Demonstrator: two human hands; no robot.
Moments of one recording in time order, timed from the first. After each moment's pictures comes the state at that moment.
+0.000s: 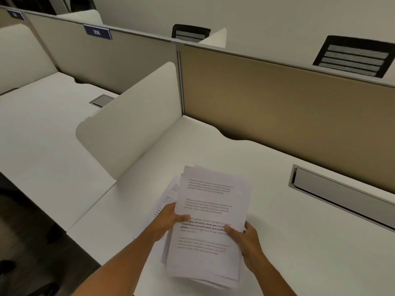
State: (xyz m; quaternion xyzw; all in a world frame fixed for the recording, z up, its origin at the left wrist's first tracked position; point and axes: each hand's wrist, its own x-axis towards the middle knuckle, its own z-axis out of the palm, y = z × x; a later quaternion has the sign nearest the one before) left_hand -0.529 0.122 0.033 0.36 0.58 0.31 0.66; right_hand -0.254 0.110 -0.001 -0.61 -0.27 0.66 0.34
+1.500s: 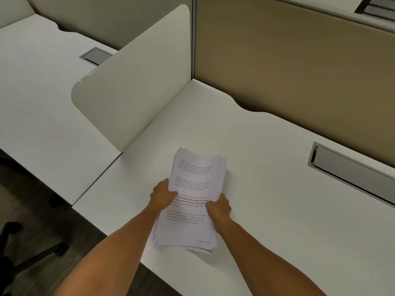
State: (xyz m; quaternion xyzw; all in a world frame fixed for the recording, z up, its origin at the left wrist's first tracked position) left_hand -0.604 0.140 -0.049 0.44 0.76 0.16 0.45; right_hand -0.408 0.138 -0.028 -0.75 -0.35 0.54 0.14
